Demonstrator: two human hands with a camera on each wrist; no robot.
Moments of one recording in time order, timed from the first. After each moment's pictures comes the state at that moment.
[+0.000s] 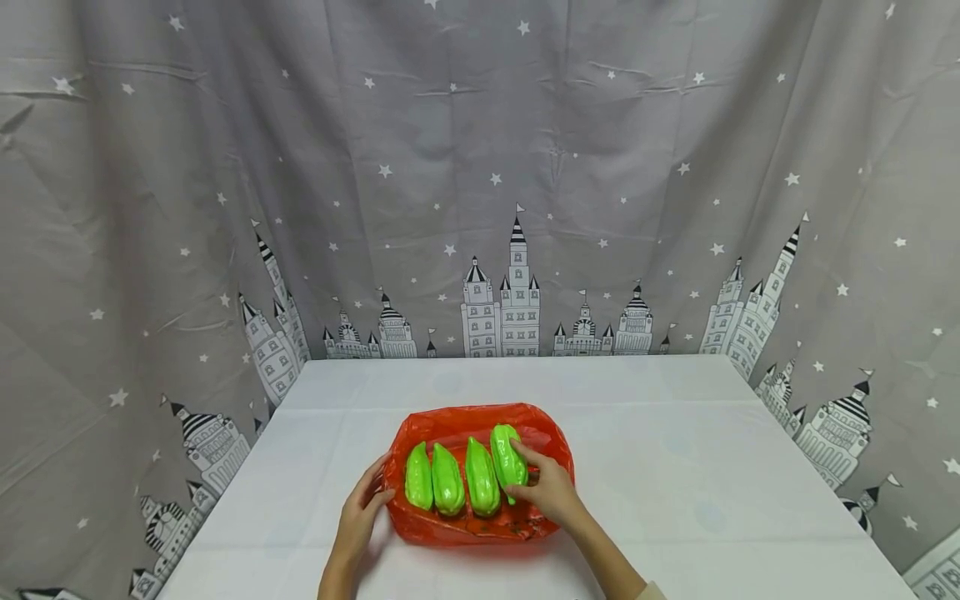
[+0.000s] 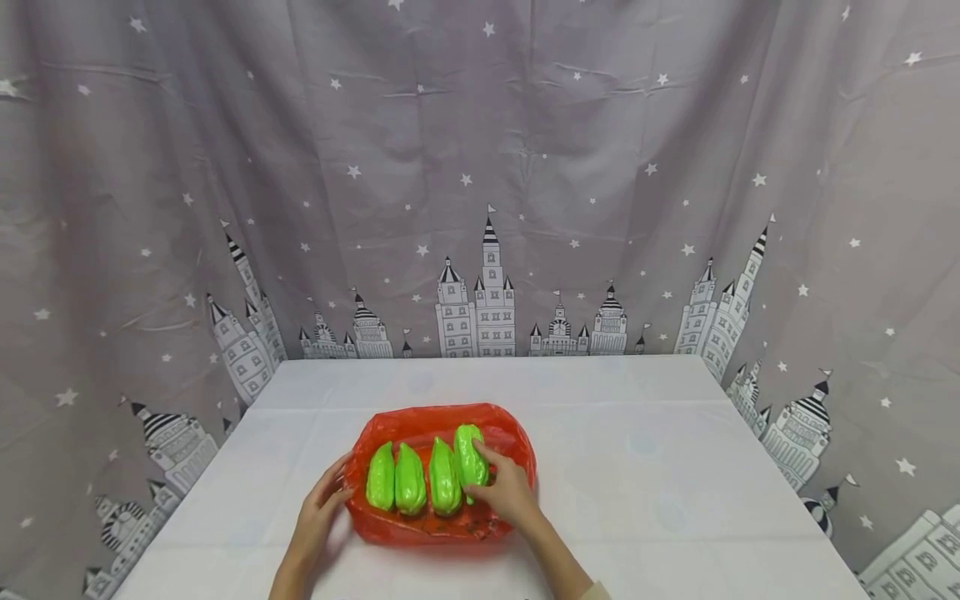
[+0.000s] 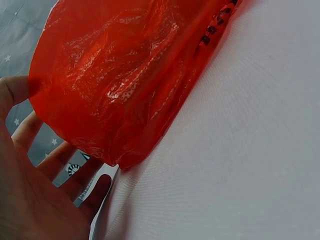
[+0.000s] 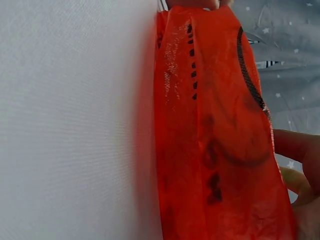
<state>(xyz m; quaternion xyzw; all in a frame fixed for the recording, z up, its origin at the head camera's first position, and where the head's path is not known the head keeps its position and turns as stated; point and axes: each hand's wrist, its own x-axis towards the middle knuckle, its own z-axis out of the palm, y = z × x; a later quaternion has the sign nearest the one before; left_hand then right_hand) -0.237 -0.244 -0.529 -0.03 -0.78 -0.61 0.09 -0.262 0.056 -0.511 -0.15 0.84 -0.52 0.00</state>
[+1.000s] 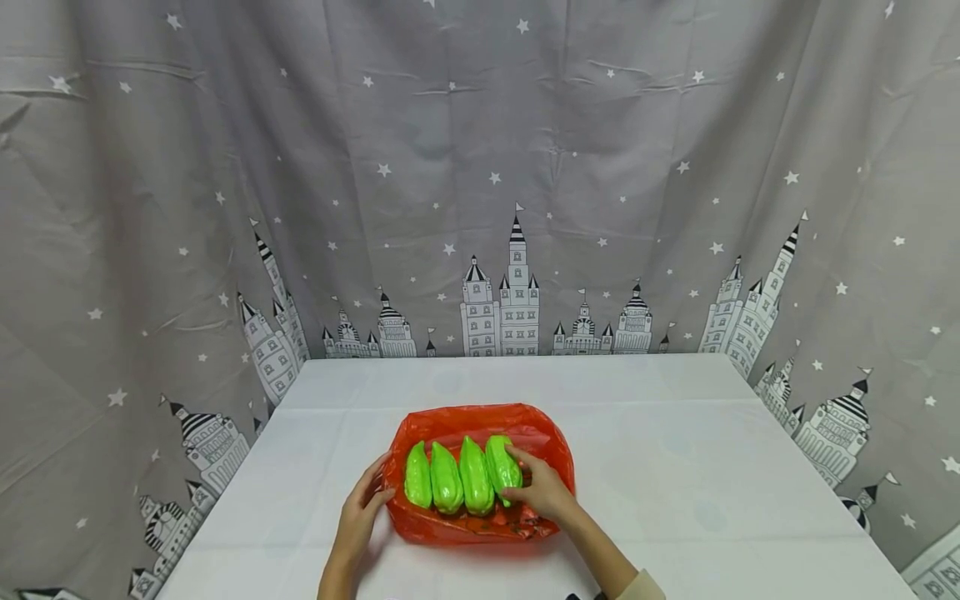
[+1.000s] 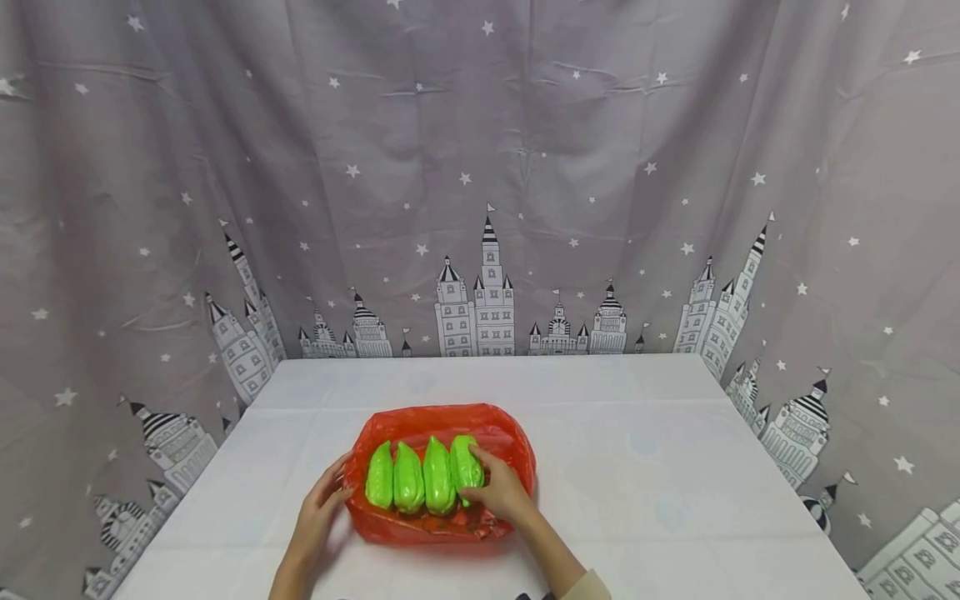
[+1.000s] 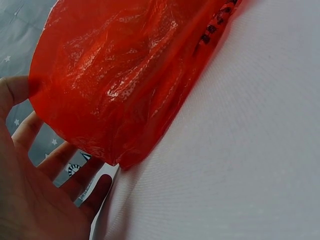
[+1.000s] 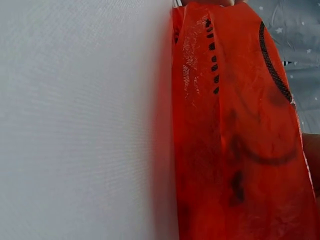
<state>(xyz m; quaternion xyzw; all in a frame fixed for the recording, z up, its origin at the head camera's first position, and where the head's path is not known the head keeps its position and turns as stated) -0.248 -0.250 -0.551 -0.02 -0.78 -0.61 0.09 -0.267 0.050 -0.517 -0.15 0.85 -0.50 0.04</state>
